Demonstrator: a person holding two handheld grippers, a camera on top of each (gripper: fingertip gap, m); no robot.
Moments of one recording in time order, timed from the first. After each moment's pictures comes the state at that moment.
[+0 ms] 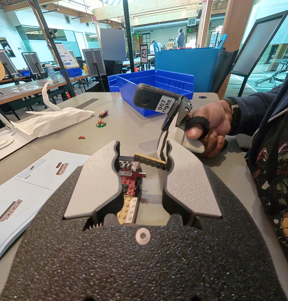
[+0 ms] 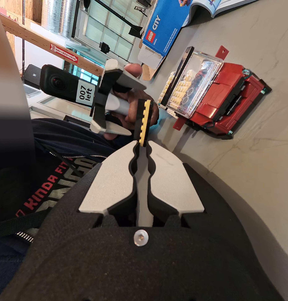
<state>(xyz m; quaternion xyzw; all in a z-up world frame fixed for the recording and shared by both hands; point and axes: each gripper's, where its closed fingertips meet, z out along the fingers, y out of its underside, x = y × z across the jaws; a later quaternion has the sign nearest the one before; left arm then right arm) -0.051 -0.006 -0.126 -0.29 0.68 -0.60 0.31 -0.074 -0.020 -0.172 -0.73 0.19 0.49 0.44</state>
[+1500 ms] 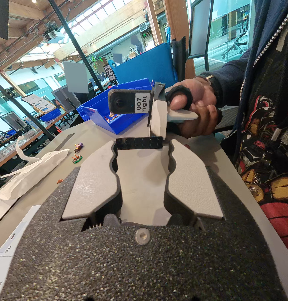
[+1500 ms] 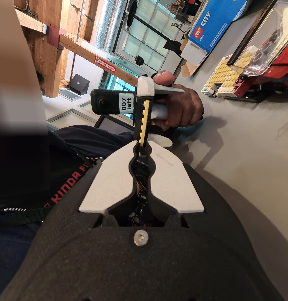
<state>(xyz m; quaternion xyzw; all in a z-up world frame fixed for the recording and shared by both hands) -0.081 -0.078 -0.129 -0.11 0.73 -0.58 0.35 -0.107 -0.072 -0.132 -0.66 0.16 0.55 0.49</state>
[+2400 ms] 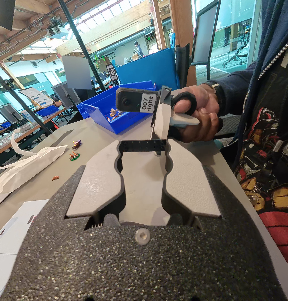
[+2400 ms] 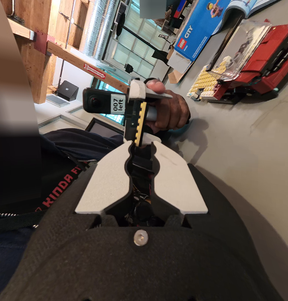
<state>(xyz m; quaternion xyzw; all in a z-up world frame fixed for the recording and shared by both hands) -0.077 -0.075 -0.126 -0.13 0.72 -0.60 0.33 -0.095 -0.075 -0.141 -0.67 0.19 0.52 0.50</state>
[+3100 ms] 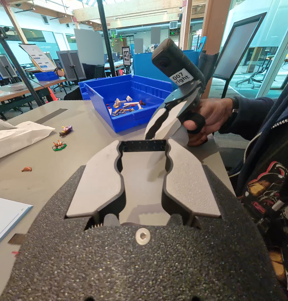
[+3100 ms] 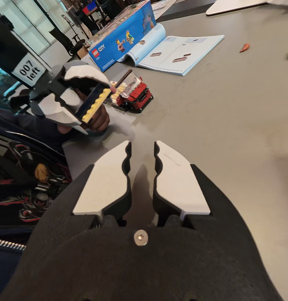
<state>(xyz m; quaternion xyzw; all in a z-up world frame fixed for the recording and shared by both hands) -0.018 -0.115 -0.127 -0.26 0.69 -0.61 0.28 0.013 -0.144 -0.175 -0.81 0.16 0.15 0.54</state>
